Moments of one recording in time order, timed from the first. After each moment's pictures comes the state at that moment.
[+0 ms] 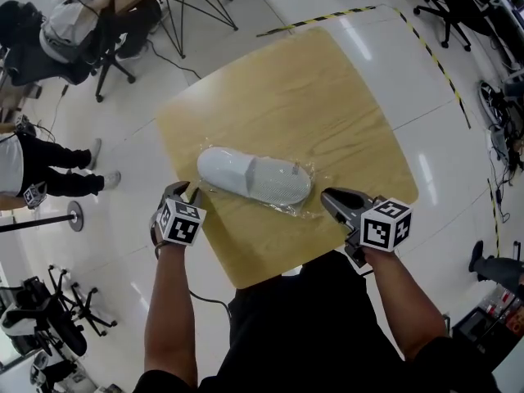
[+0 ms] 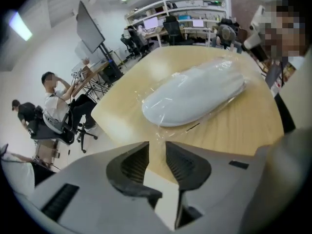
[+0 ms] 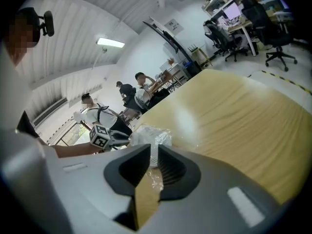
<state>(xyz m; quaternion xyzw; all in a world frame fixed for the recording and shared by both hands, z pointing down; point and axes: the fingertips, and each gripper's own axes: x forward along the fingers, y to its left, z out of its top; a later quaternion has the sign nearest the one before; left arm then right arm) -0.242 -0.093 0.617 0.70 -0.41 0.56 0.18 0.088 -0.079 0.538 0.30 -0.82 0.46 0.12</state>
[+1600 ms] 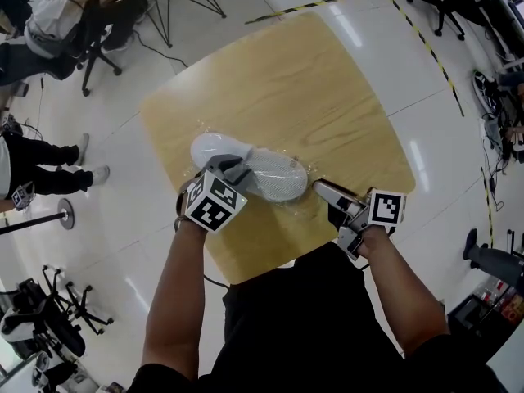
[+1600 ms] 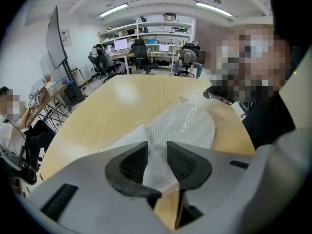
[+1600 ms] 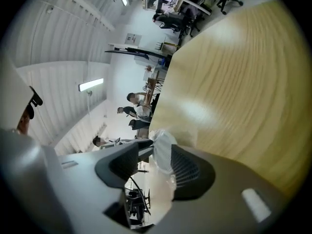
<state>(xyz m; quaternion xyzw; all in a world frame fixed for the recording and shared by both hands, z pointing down) -0.070 -0.120 0.600 0.84 -0.24 0.47 0.15 0.084 -0.085 0.555 0.26 -0.72 0.64 -0.05</state>
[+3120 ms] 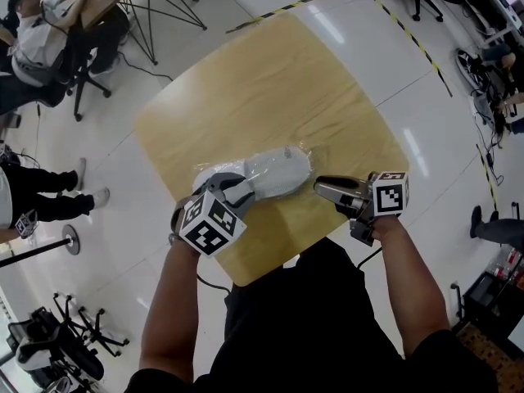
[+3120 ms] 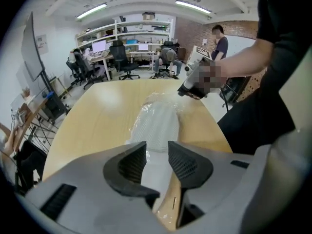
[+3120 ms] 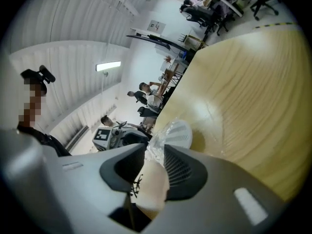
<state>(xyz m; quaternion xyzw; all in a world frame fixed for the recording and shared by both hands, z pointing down) -0.047 -0.069 0.559 0.86 -0.13 0.48 0.11 0.095 -0.063 0.540 0.21 -0.79 0.57 0.00</state>
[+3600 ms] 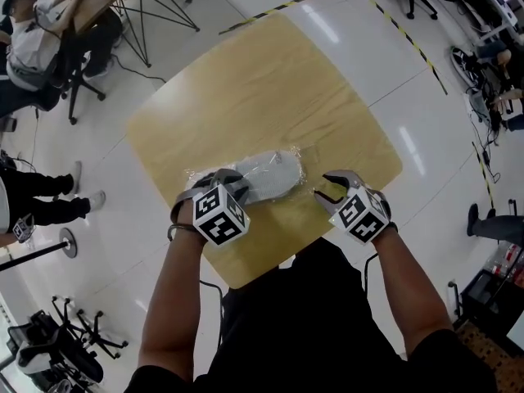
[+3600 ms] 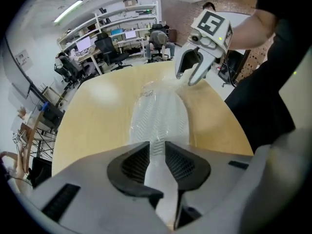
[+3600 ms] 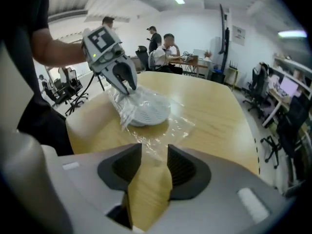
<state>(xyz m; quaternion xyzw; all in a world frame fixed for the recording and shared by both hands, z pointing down) -0.035 -0.077 0.598 0.82 -0.10 0.57 0.05 0.128 -0.045 0.598 0.26 -0.84 0.18 0.45</state>
